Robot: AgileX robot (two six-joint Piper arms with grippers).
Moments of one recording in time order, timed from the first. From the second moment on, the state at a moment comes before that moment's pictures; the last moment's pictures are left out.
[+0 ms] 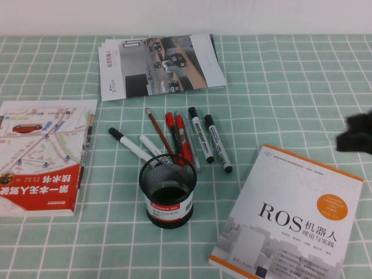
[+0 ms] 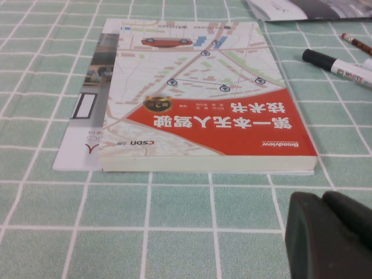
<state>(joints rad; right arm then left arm) 0.12 1.21 -1.02 0.49 0.93 -0.18 -0.06 -0.01 0.02 -0.04 0.38 0.02</state>
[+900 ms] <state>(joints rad) 0.63 2.18 -2.22 0.26 1.18 -0.25 -0.06 -0.01 0.02 -0.04 0.38 0.02</state>
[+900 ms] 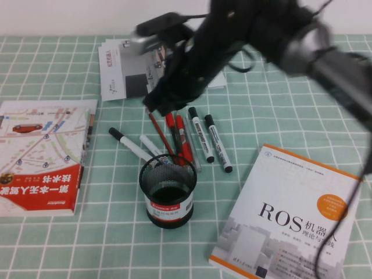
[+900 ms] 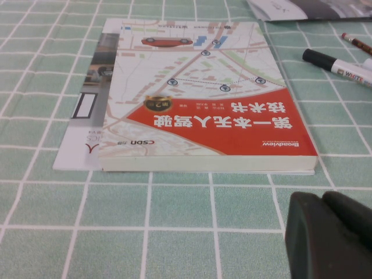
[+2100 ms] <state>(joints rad) 0.73 2.56 -2.51 0.24 1.03 -0.39 -0.06 -0.01 0.02 -0.04 0.38 0.02</state>
